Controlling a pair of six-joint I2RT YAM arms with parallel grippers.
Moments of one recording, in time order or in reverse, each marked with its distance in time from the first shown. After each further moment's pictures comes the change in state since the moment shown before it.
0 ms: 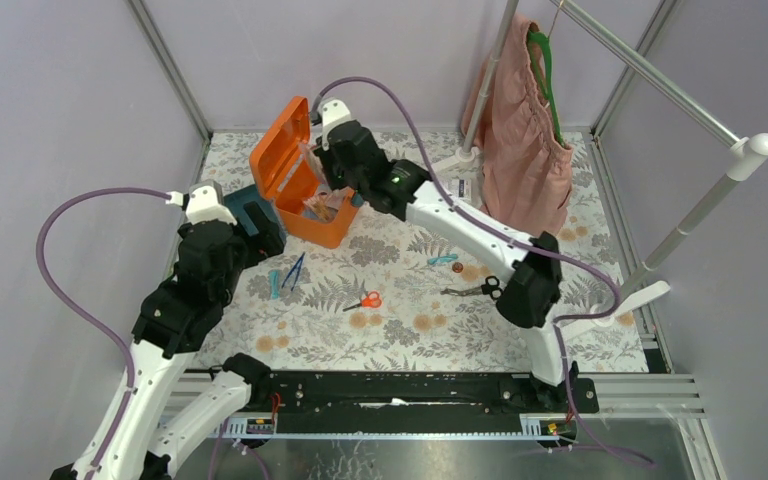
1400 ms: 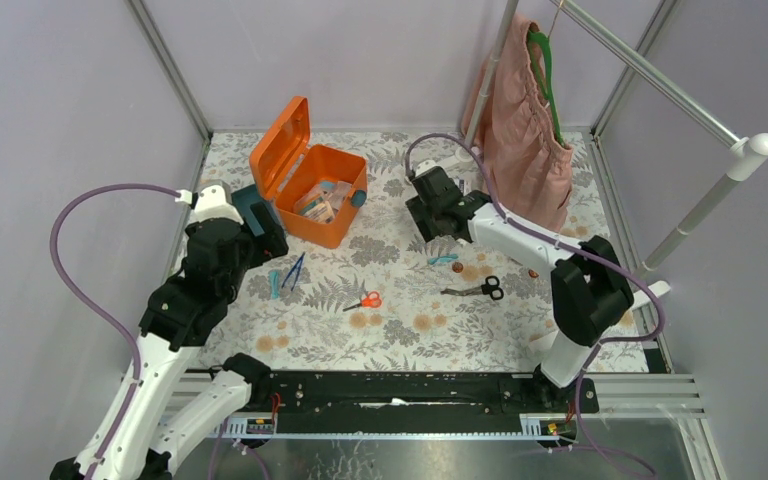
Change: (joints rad) left arm 0.000 0.022 -0.019 0.002 0.011 0.000; right arm -0.264 -0.311 -0.786 -0.055 0.051 -0.053
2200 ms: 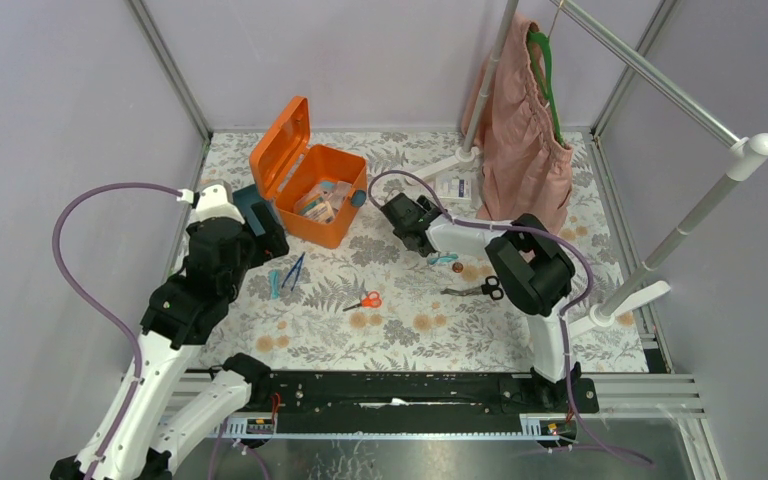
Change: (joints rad) left arm 0.000 0.004 -0.003 0.000 0.002 -0.002; right arm 0.082 0.326 0.036 0.106 0.264 -0.323
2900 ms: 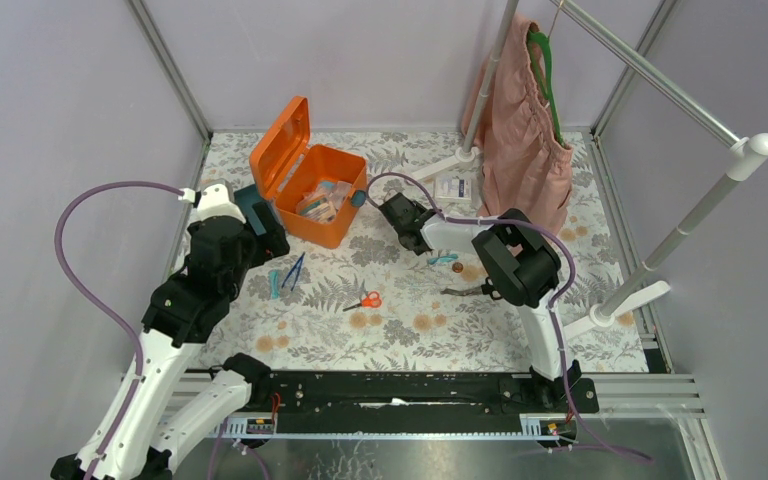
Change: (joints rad) left arm 0.000 0.008 0.000 0.000 0.000 0.001; right arm -0.016 0.116 0.056 0.100 0.106 -0.111
